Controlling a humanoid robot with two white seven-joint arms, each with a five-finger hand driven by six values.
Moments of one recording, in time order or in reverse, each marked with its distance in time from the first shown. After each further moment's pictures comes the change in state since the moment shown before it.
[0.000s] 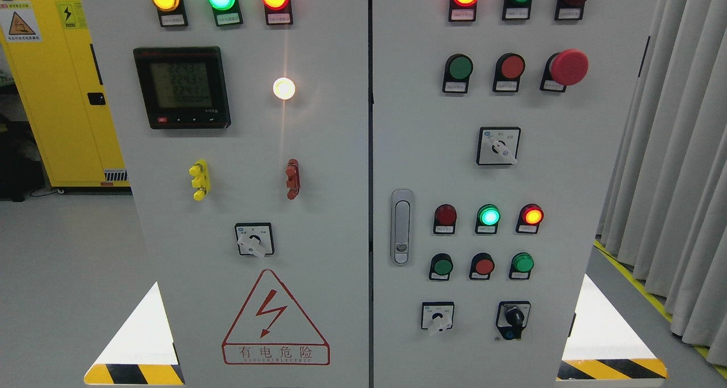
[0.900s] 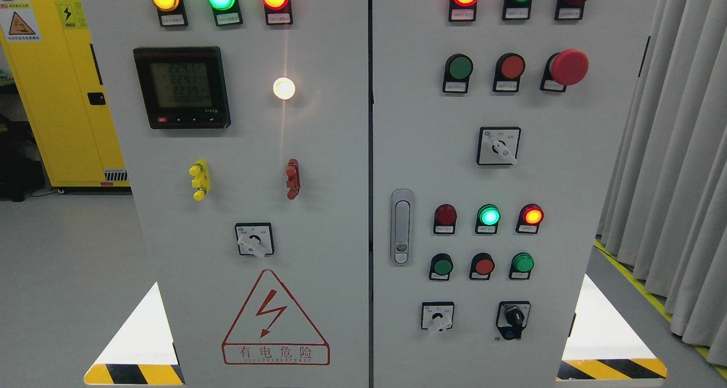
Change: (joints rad) left arm 0.000 -0.047 -0.001 0.000 -0.001 0.000 0.000; right arm 0.025 -0.012 0.002 -0.524 0.280 -0.184 0.023
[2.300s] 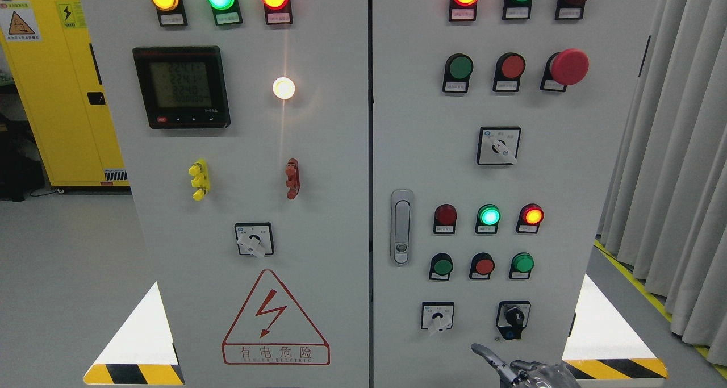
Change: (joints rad) left arm 0.000 -0.013 -0.001 0.000 -0.001 0.000 0.000; right arm -0.352 0.007 -0.129 -0.404 0.649 -0.065 -0.012
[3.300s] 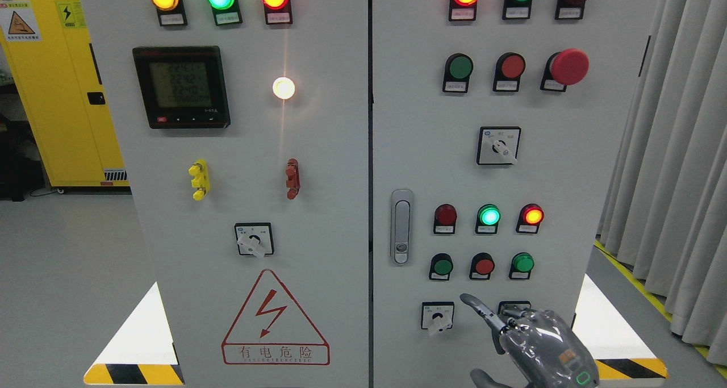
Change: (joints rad) left arm 0.000 -0.001 0.000 0.000 0.000 0.000 0.000; right arm -0.159 0.013 0.021 -0.007 0.052 0.010 0.060
